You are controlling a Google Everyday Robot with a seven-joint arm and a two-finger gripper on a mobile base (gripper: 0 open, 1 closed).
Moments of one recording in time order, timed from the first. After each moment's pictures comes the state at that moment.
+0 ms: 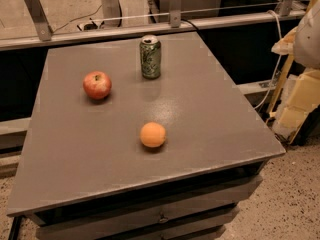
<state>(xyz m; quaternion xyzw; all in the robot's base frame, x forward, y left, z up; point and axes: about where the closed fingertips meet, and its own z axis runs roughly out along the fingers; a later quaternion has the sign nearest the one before) 0.438 -0.216 0.978 -0.60 0.78 -0.04 0.16</state>
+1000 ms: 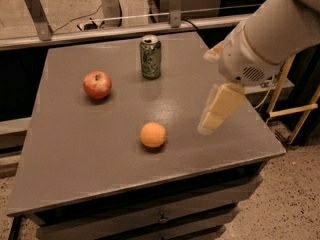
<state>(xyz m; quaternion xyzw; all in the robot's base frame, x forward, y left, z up) 0.473 -0.100 0.941 -0.64 0.72 0.04 0.26</state>
